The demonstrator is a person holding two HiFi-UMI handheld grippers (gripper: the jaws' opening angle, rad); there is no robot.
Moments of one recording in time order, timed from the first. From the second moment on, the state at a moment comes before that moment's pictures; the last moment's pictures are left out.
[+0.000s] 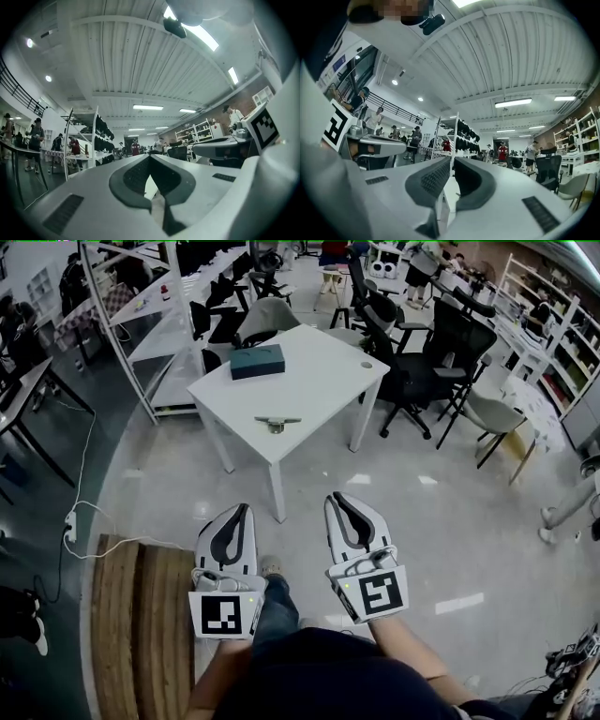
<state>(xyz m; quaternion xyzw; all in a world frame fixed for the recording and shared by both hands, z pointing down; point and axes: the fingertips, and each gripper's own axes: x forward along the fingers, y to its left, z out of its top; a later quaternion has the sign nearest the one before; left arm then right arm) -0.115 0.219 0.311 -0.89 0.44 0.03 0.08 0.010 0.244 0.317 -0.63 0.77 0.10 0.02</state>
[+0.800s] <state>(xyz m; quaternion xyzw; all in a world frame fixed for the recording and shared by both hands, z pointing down) -0.112 -0.067 0.332 -0.92 0.38 0.01 0.06 0.000 -0.037 0.371 -0.64 0.76 0.08 -0.10</state>
